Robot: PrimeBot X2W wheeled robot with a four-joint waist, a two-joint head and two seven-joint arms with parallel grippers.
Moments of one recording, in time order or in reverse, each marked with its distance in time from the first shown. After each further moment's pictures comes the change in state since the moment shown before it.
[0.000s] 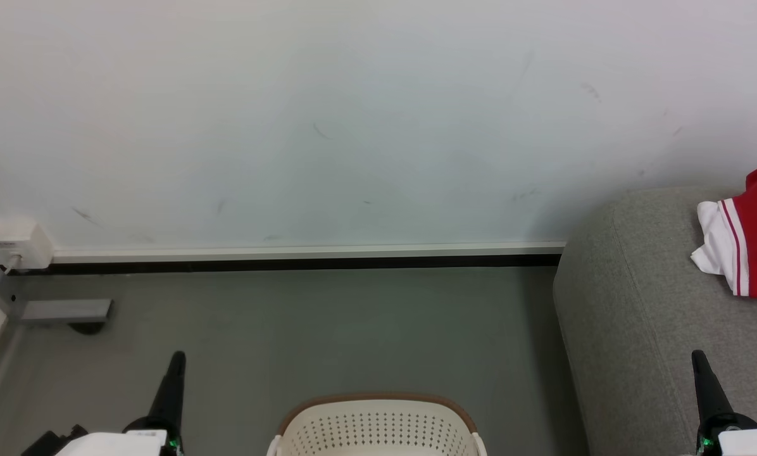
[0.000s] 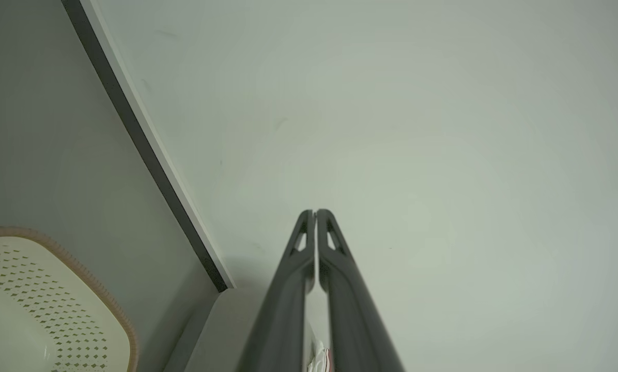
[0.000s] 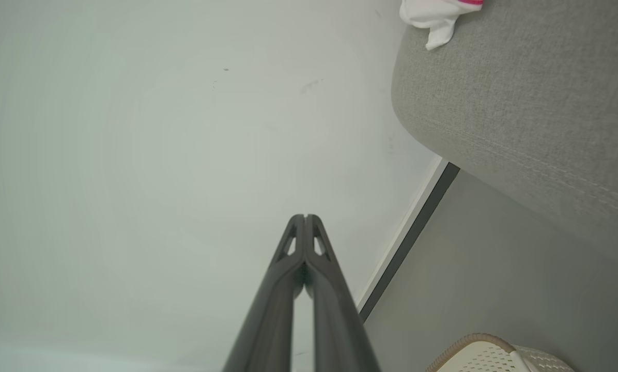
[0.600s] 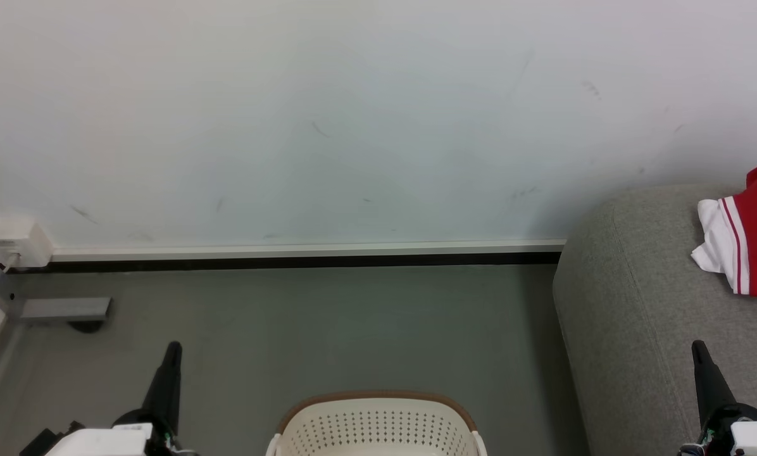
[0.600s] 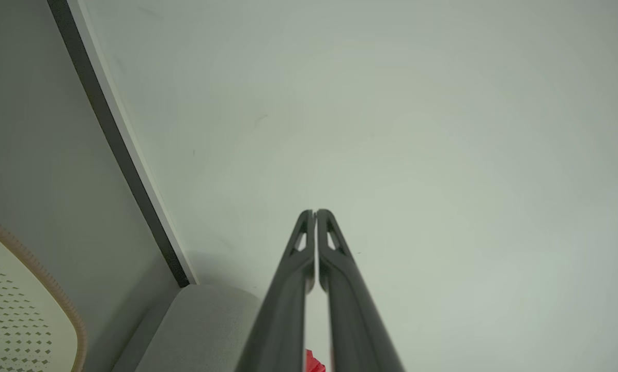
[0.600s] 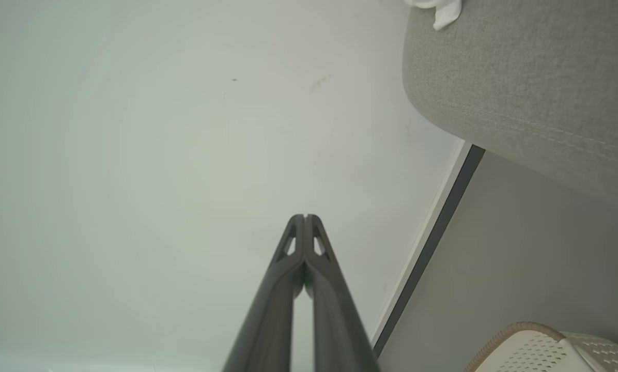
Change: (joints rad) left arm -0.014 -0.001 0.017 -0.008 -0.128 -0.013 0.035; right arm -0.019 0.003 -0.012 -0.005 0.129 0.000 0.035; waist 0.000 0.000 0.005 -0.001
